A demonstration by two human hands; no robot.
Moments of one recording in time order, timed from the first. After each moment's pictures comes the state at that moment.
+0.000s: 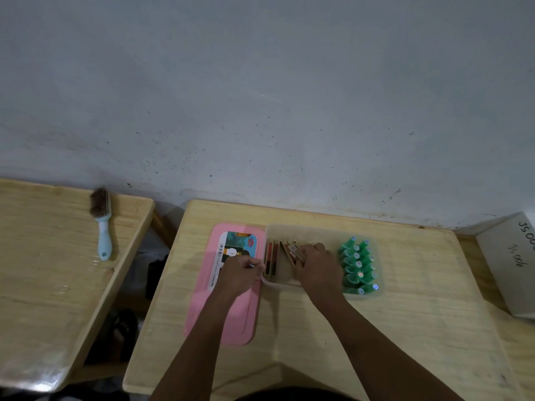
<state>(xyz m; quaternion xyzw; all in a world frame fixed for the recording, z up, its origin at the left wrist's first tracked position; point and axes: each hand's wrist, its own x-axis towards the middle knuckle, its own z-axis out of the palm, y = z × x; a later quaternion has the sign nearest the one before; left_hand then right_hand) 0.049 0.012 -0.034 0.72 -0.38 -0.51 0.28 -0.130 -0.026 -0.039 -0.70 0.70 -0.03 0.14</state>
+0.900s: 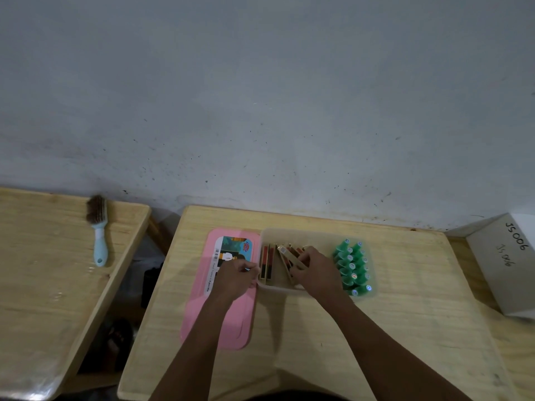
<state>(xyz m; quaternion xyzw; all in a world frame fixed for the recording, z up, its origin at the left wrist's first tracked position) 0.046 0.016 -0.025 0.71 -0.38 -0.52 0.29 -0.146 -0.023 -0.029 -0.65 0.69 -0.13 0.29</state>
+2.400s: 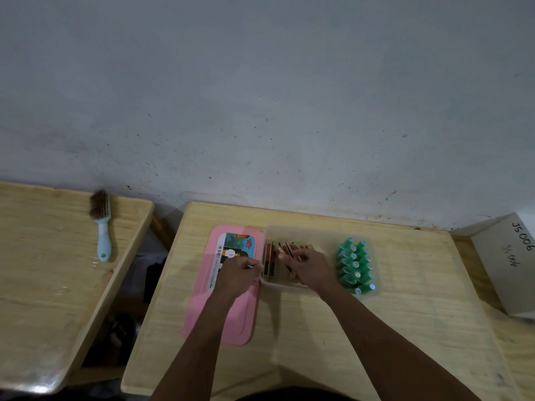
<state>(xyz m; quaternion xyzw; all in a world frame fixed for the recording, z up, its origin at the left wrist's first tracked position) 0.048 0.015 -0.035 0.72 -0.37 -0.51 0.28 -0.131 -0.029 -0.030 -0.54 0.67 -0.17 0.47</state>
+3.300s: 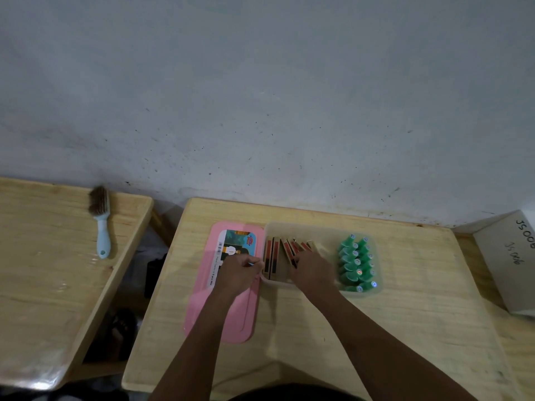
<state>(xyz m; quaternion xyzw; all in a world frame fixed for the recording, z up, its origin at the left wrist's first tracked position) 0.047 0.017 -0.029 0.73 -0.39 -0.50 0.27 -0.118 -0.031 -0.046 -0.69 0.70 0.05 0.18</state>
